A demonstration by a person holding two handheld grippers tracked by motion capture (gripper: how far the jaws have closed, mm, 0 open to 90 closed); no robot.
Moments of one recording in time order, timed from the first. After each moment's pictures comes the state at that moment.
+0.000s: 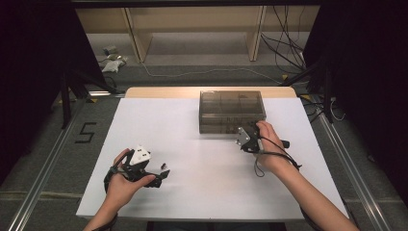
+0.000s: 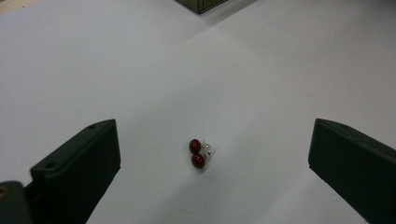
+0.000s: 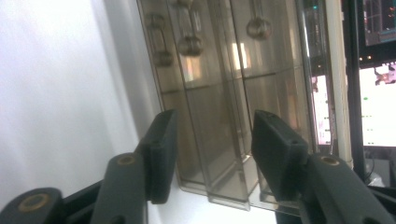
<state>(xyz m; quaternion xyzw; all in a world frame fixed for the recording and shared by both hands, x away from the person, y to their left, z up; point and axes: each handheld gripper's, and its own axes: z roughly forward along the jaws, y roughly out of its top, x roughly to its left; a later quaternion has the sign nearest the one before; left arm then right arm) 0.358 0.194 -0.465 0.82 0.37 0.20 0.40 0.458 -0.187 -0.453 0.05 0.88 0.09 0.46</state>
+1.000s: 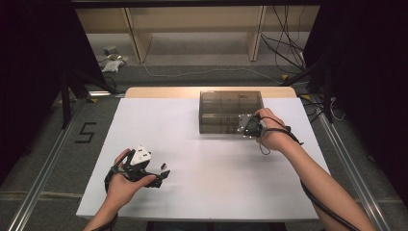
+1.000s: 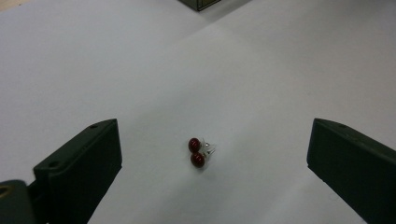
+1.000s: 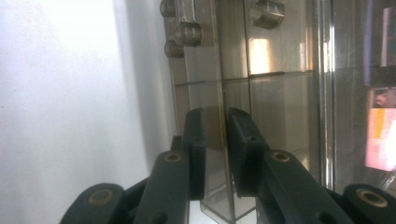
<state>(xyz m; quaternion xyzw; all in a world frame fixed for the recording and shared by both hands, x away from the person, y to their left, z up) 0.359 0.193 -0.466 0.82 0.37 0.20 0.39 0.503 -0.194 -0.427 0.03 0.95 0.09 0.31</state>
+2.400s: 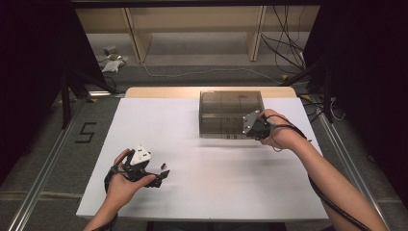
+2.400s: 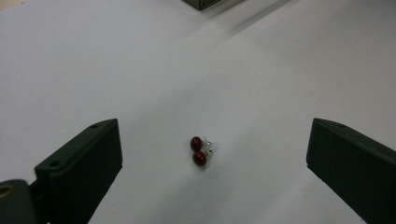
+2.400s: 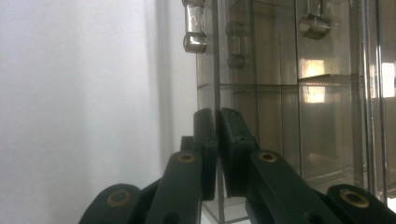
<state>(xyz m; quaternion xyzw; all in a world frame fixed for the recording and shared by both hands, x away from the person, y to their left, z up) 0.359 0.194 -0.467 0.82 0.37 0.20 0.39 0.492 -0.208 -0.414 0.01 0.97 0.14 0.20</state>
